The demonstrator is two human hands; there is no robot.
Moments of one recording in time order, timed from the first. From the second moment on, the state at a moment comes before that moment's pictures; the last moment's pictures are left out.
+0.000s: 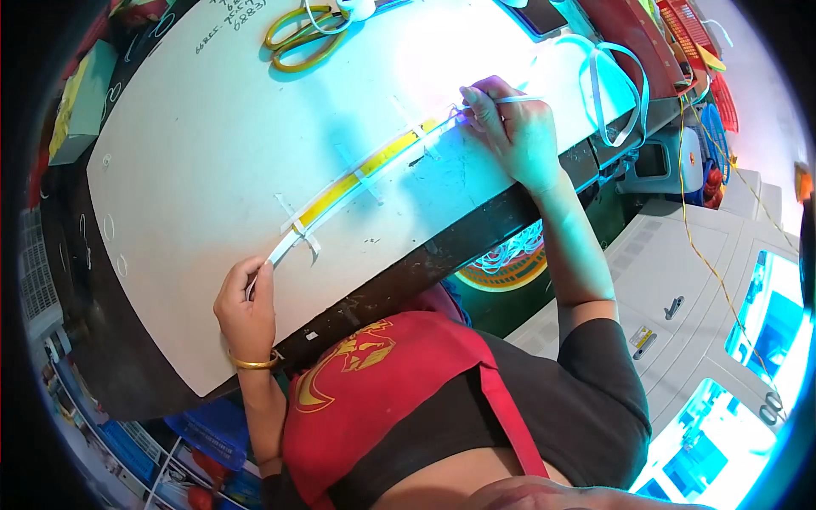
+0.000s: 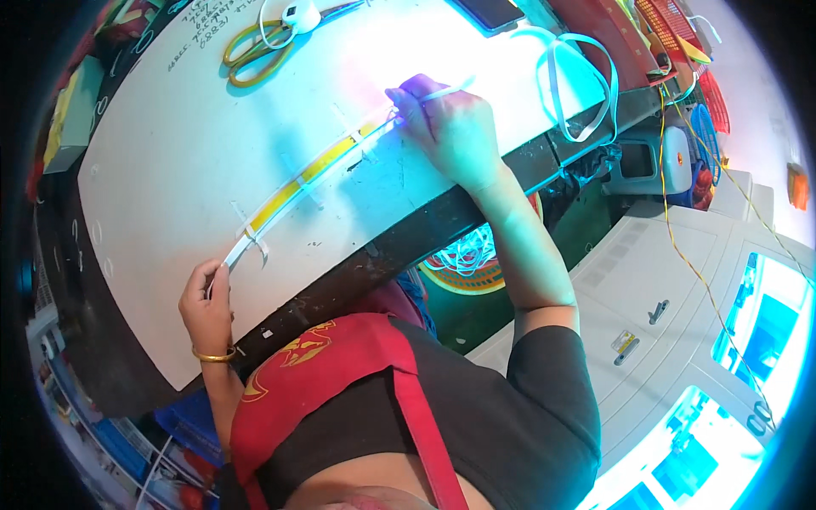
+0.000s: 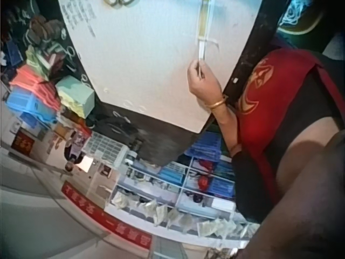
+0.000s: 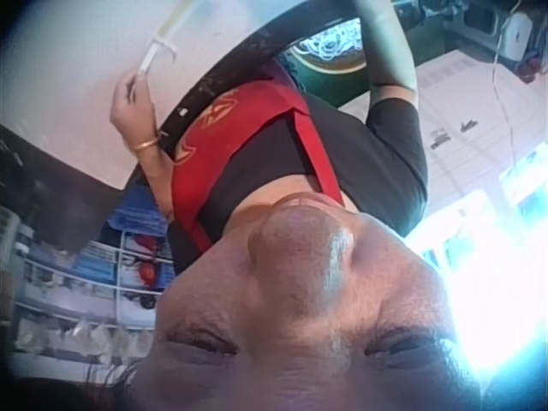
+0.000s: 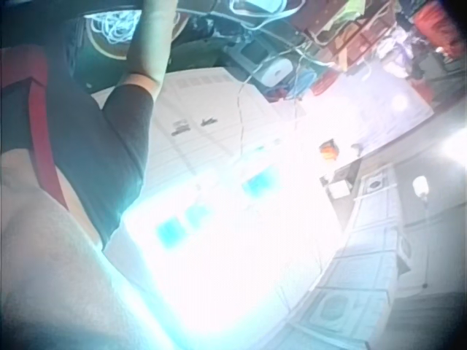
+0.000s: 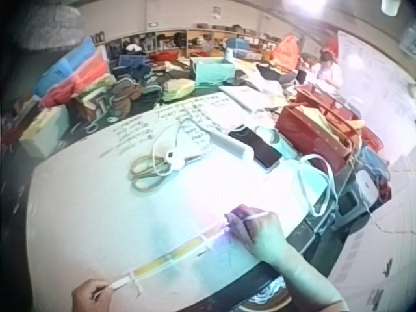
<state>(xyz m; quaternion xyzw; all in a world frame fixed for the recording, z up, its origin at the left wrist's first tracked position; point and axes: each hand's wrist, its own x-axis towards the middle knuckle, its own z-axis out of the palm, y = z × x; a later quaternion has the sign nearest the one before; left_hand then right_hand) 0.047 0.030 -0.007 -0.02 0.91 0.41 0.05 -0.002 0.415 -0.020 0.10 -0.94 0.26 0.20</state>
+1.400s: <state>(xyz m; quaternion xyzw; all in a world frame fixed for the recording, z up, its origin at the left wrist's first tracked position) 0.037 0.027 -0.004 0.06 0.90 0.43 0.02 -0.001 0.343 -0.018 0.20 -0.93 0.25 0.18</state>
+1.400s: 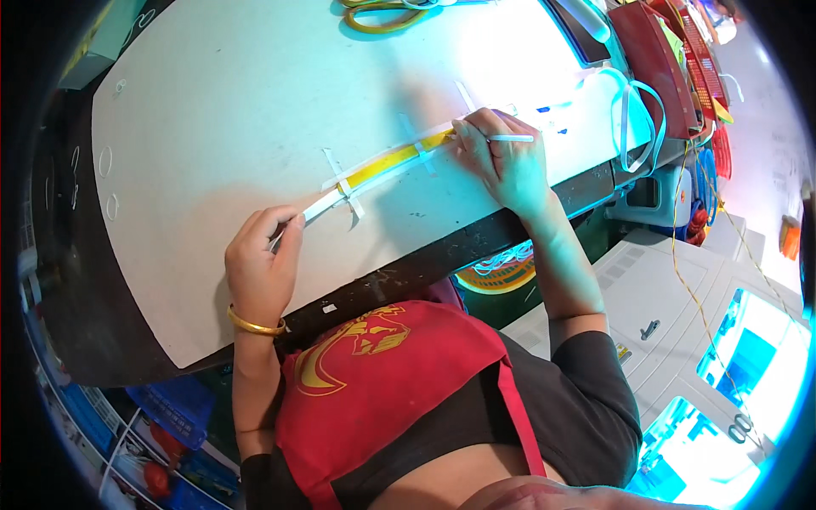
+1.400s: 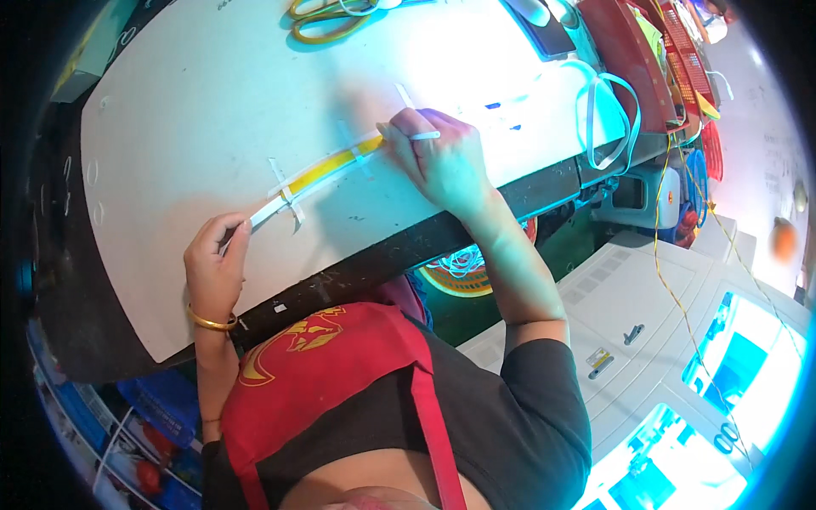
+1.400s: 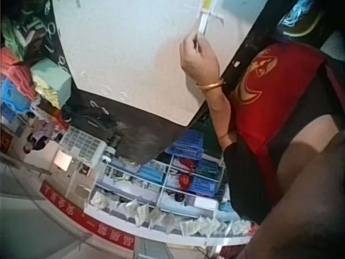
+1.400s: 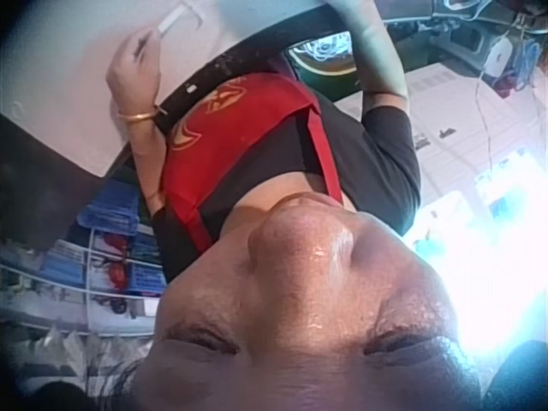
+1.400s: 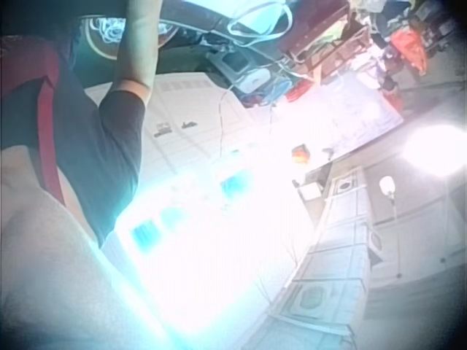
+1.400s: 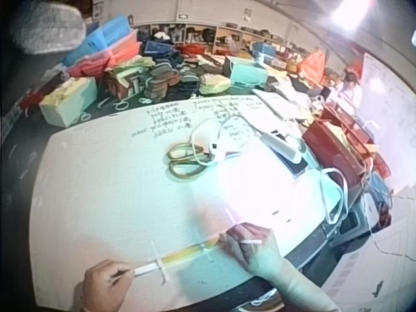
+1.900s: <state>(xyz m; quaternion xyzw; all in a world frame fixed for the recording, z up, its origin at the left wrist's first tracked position) 0.034 0.025 -0.007 0.05 0.90 0.43 0.04 0.003 0.318 -0.009 0.12 -0.88 0.46 0.04</state>
